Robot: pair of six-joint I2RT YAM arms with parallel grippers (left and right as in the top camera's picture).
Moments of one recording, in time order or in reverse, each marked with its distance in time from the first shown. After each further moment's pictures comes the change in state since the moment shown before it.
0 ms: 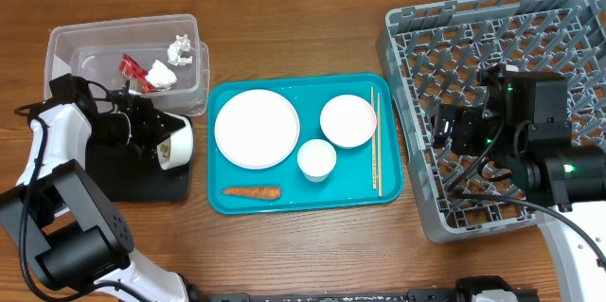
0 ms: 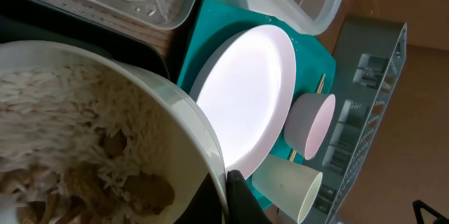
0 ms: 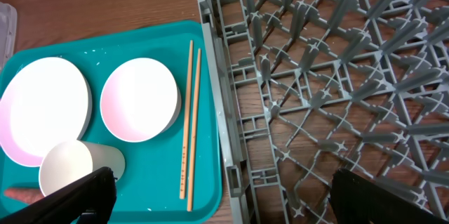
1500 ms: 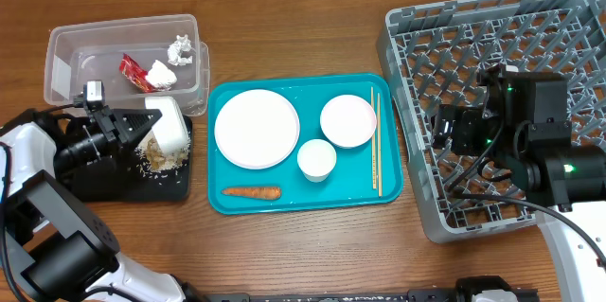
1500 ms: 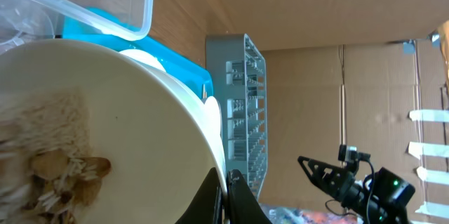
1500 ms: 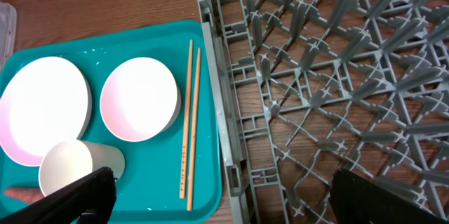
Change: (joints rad) left arm 0.201 0.000 0.000 -0.274 0.479 0.467; right arm 0.000 0.000 0.000 -0.002 0.000 0.000
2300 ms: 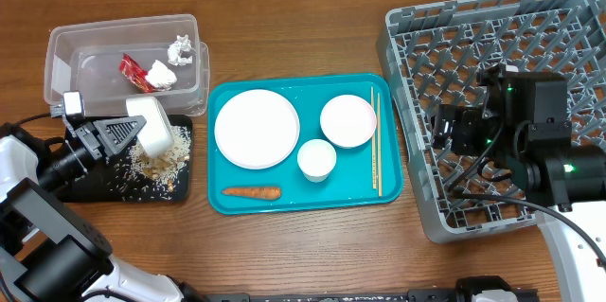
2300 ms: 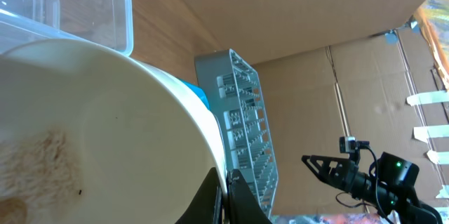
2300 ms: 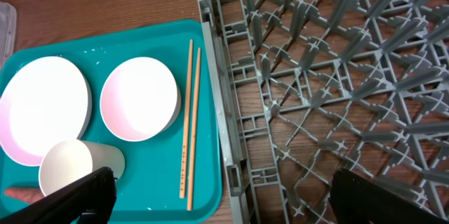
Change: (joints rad) left arm 0.095 0.000 -0.001 -0.220 0.063 0.386; right arm 0.000 0.000 0.000 0.000 0.000 0.001
